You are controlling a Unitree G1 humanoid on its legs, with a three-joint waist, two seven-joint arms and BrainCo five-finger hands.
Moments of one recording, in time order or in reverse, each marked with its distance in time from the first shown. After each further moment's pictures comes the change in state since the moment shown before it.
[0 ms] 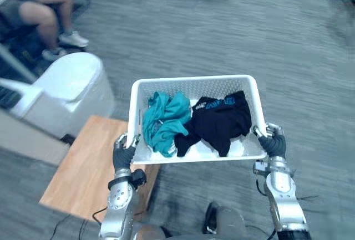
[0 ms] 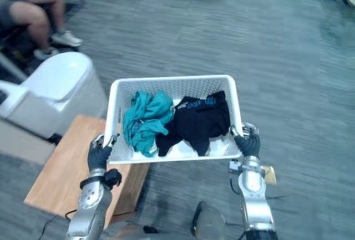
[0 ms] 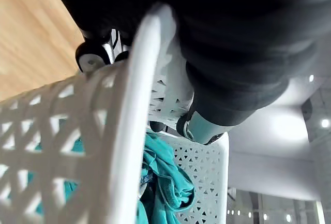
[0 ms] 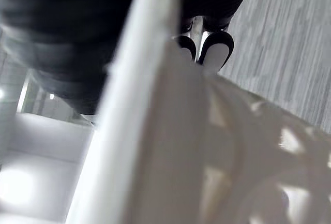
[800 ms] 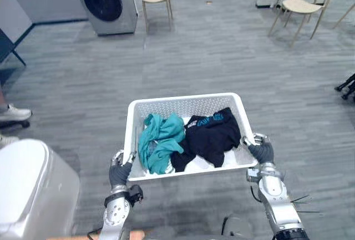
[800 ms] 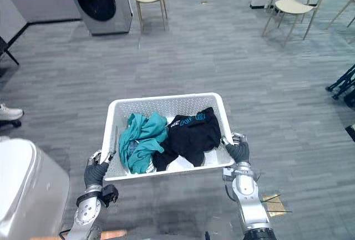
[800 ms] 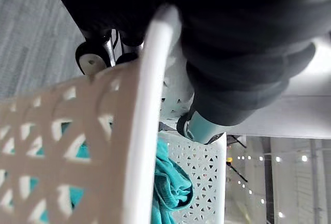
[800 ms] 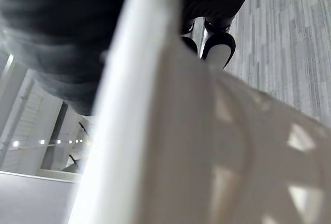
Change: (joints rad) left arm 0.103 0.069 -0.017 0.012 -0.006 -0.001 0.038; right arm -0.023 -0.011 0.098 0.124 0.029 -0.002 -0.026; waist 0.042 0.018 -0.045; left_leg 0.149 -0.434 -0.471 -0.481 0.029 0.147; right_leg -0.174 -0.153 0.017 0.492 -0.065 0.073
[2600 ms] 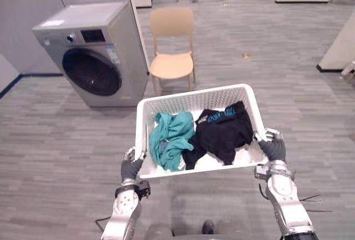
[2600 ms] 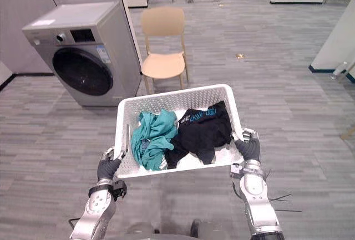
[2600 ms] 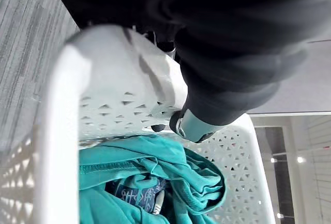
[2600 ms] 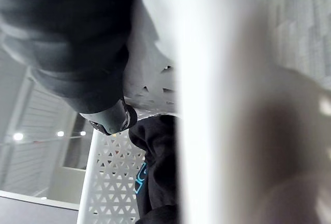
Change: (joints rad) left arm -0.103 0.022 -0.093 0.134 0.007 0.018 0.018; right arm 0.034 -0.059 -0.029 -0.152 0.053 -0.006 -0.048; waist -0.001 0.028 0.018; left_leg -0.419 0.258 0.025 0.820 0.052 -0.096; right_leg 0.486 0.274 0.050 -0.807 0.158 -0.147
